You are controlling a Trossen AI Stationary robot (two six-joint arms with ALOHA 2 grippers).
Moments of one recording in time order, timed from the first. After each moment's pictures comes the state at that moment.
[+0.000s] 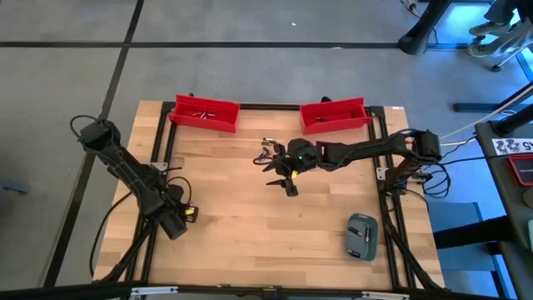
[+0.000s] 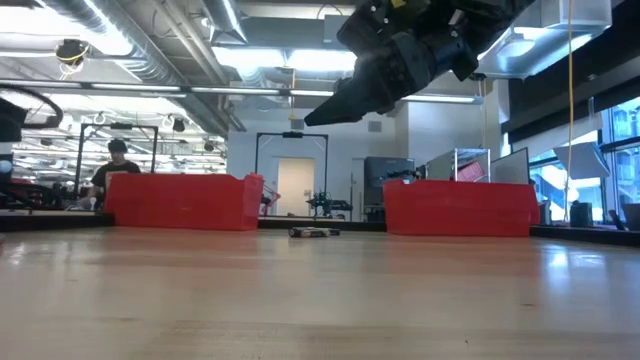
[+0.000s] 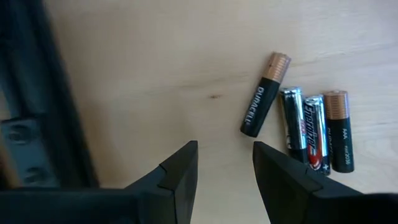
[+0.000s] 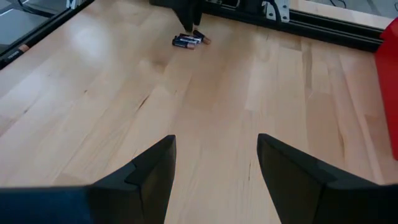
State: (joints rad) left arm -0.86 1.32 0.58 -0.89 -0.15 -2.24; right arm -0.07 1.67 1.01 0.13 -0.27 -0.27
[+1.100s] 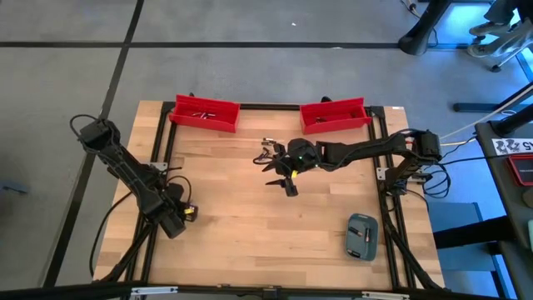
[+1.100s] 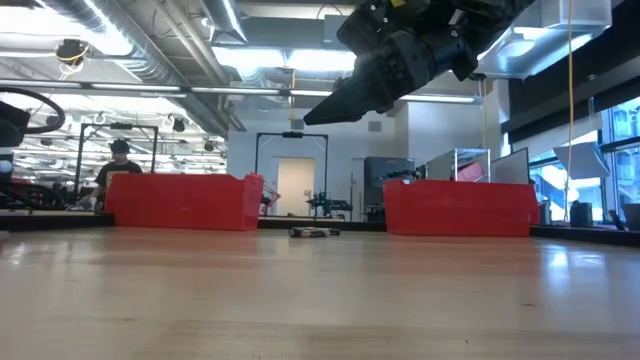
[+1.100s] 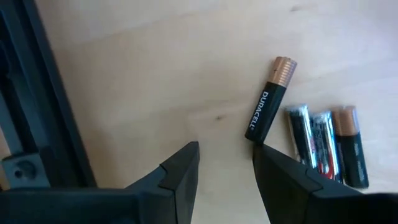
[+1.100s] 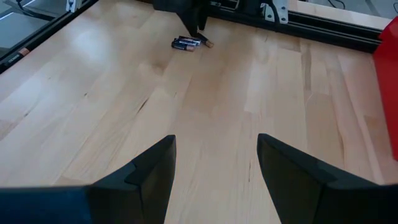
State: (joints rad) left arm -0.86 1.31 0.55 -0.89 -0.21 -2.19; right arm -0.07 1.67 1.01 0.13 -0.27 -0.26
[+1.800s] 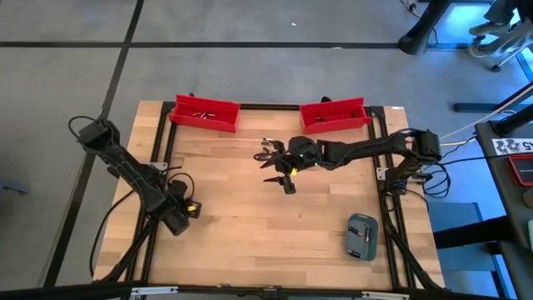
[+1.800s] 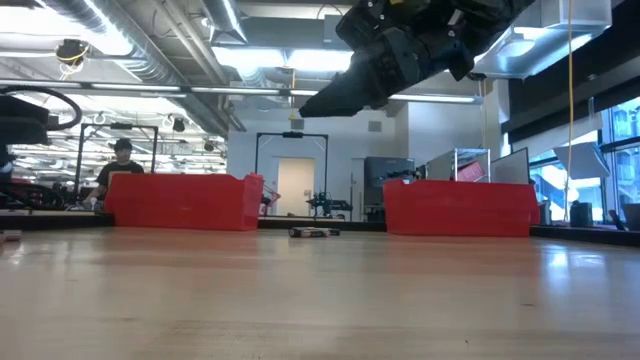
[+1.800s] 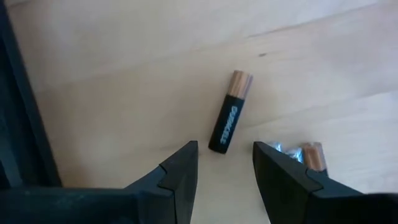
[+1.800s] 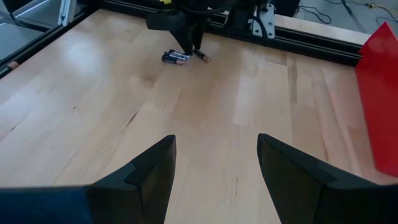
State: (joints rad) left arm -0.81 1.31 0.54 -0.87 -0.28 -2.14; right arm -0.08 1.67 1.01 0.19 -0.27 -0.26
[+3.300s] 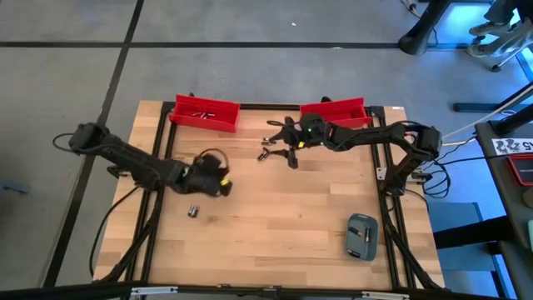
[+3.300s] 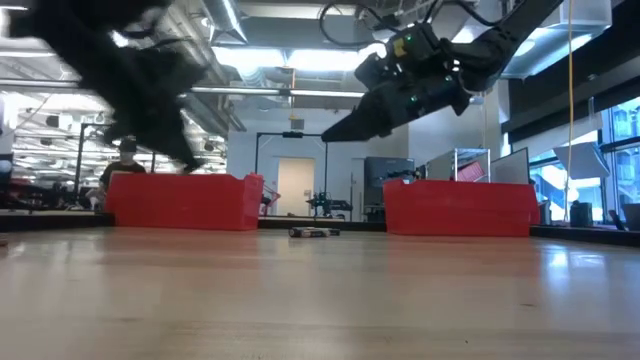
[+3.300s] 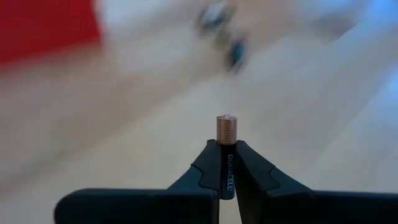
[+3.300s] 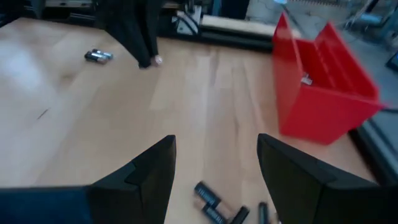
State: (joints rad) left arm -0.26 1.23 0.59 -0.33 -0.72 -0.99; right arm -0.35 1.66 0.90 0.37 -0.37 -0.29
